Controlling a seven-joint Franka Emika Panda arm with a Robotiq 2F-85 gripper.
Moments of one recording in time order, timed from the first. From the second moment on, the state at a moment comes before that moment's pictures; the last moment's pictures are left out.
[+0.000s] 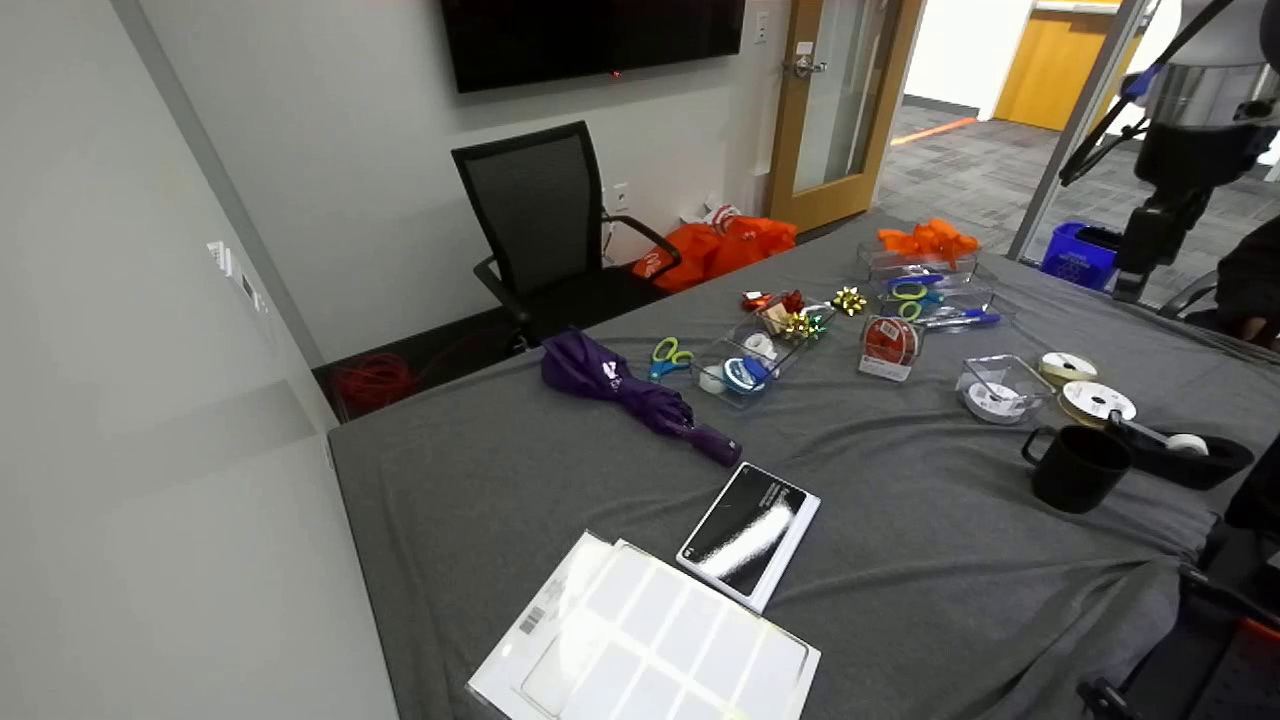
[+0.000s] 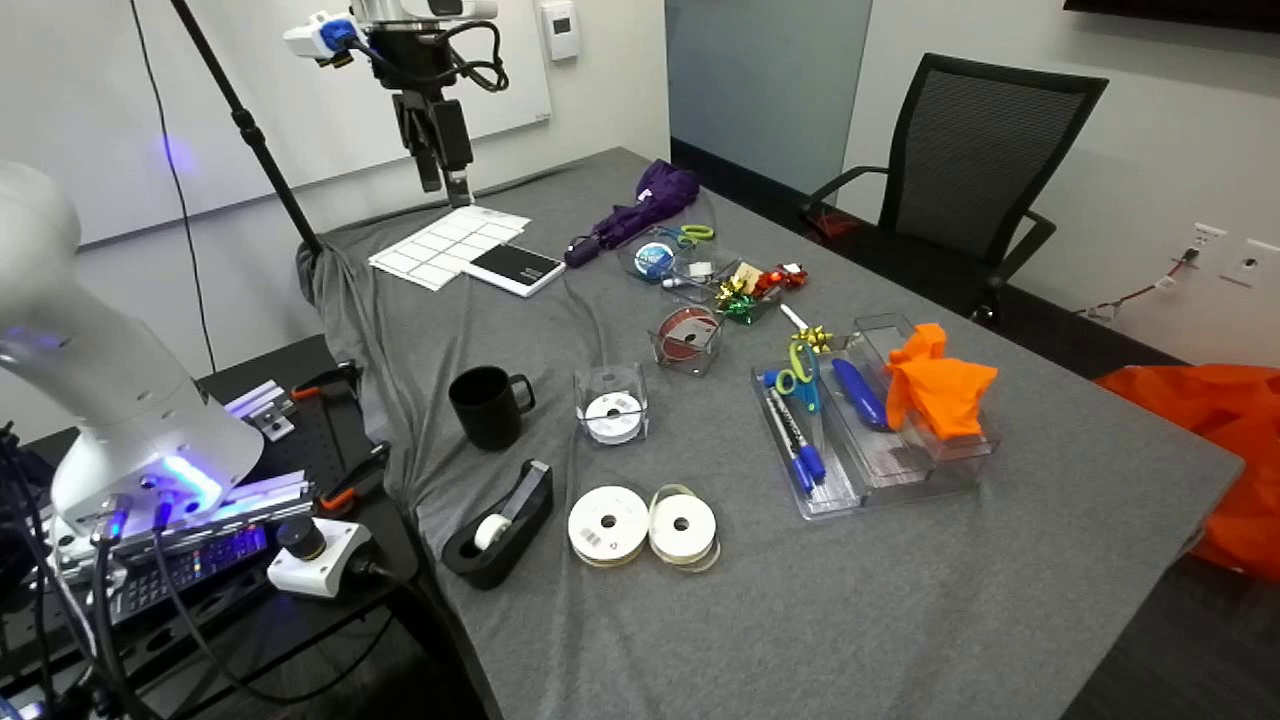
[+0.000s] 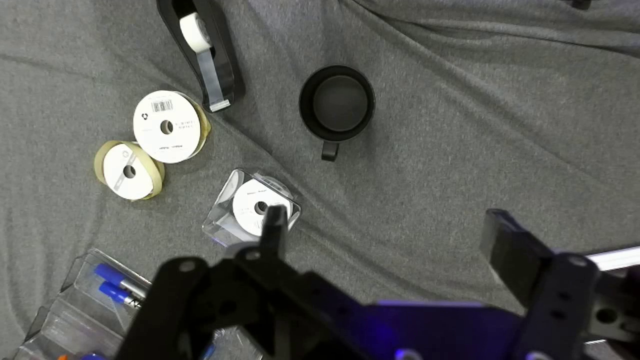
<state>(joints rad) -0.07 -0.37 -0.08 -2.38 -0.20 1.92 -0.15</state>
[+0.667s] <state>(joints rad) -0.07 -0.37 -0.08 -2.38 -0.20 1.92 -0.15</state>
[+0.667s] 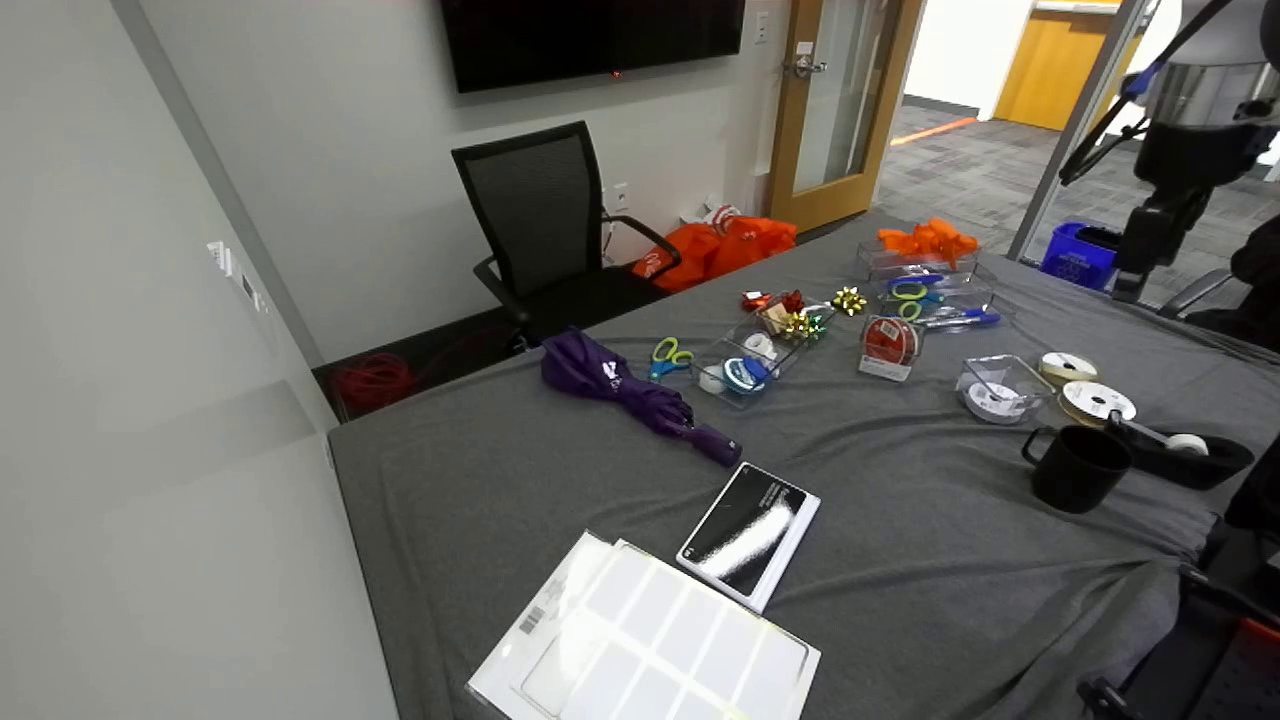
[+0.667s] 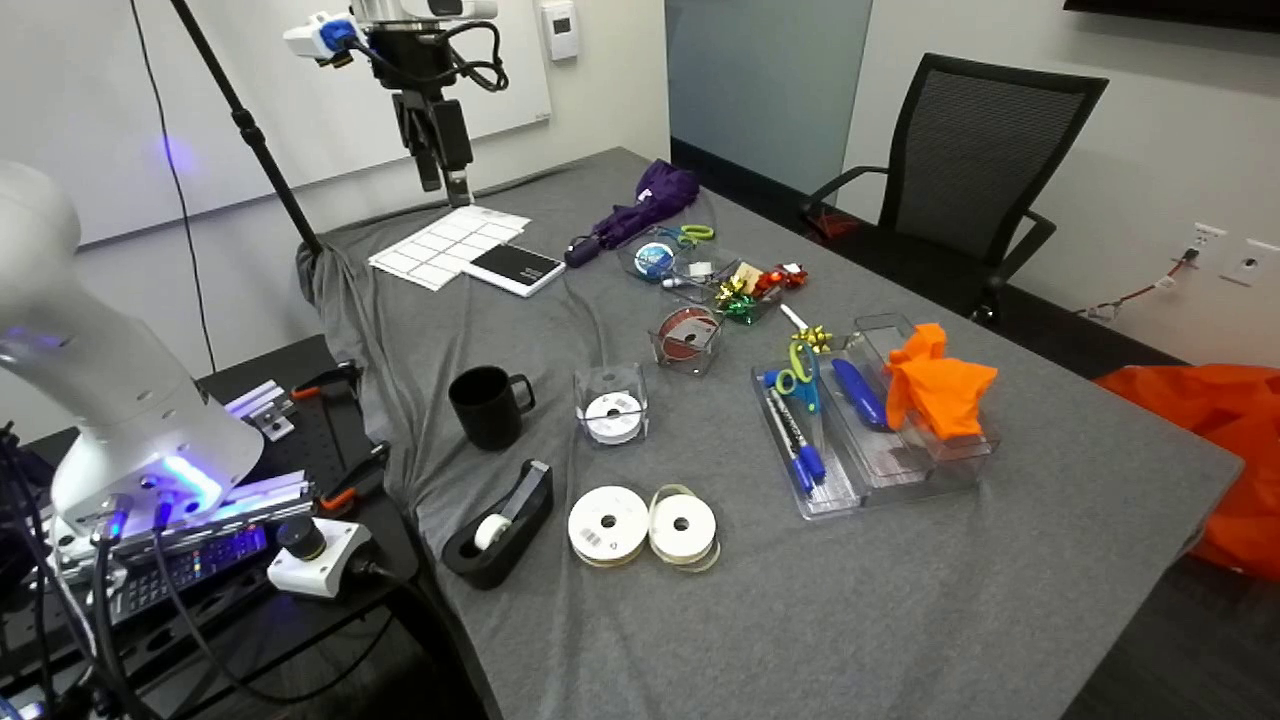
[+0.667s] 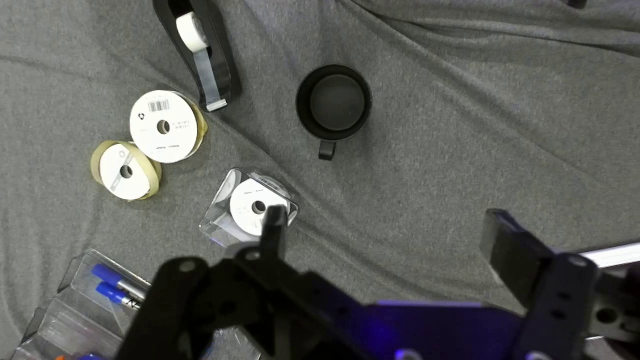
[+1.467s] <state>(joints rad) -0.07 -0.23 -0.16 -2.22 0.08 2.13 -0.06</state>
